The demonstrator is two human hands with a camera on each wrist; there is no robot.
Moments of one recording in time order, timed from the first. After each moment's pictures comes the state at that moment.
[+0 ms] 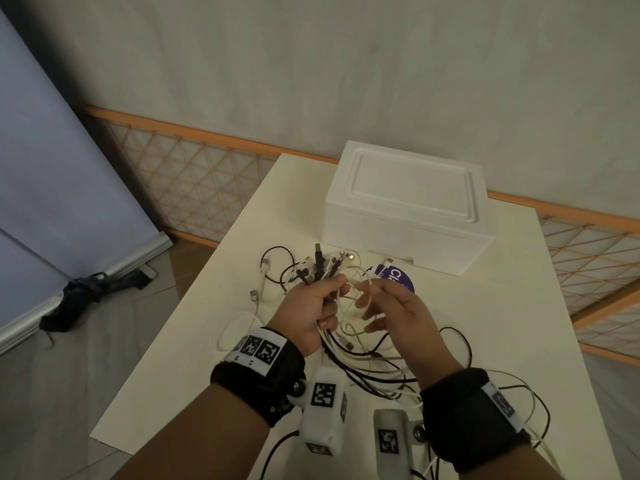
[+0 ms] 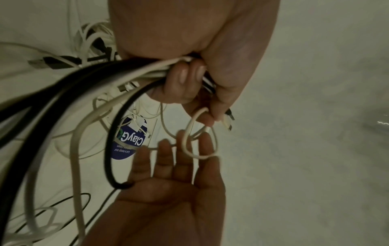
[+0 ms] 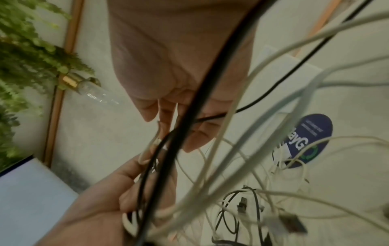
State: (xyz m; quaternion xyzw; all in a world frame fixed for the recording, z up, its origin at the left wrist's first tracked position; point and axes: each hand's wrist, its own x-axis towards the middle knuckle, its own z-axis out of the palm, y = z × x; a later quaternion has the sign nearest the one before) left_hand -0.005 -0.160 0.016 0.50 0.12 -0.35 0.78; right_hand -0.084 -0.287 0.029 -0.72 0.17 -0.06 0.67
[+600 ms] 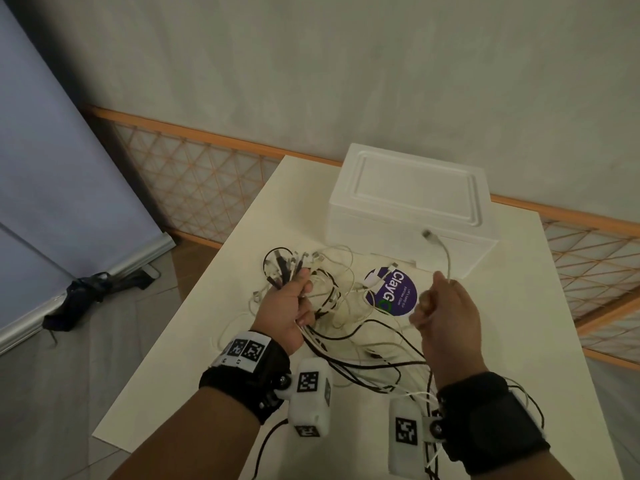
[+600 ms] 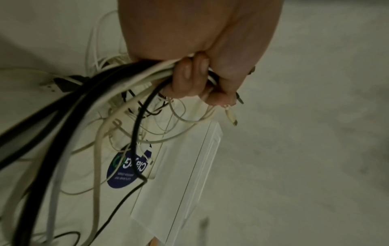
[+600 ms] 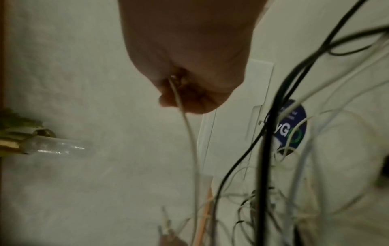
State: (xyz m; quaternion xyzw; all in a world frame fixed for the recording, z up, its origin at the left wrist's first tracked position) left_hand 0.014 -0.139 -0.008 0.48 0.17 -0.24 0.83; right_hand -0.085 -0.318 0.025 -0.51 0.32 -0.22 0.77
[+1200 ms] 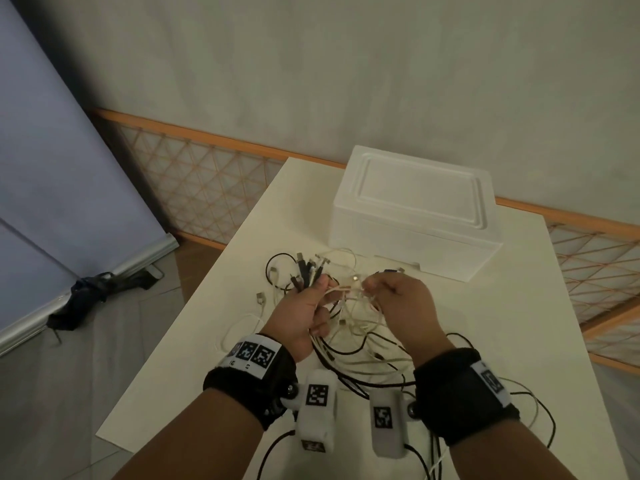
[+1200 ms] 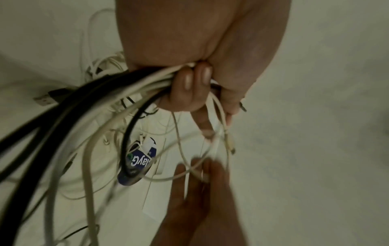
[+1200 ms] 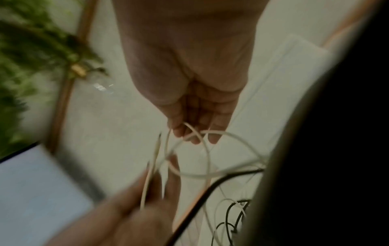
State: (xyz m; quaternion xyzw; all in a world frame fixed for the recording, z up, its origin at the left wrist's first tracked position) left_hand 0.003 -0.141 0.002 0.49 0.12 -0.32 0.80; right_hand -0.049 -0.300 0.016 -0.82 0.20 -0.09 0.52
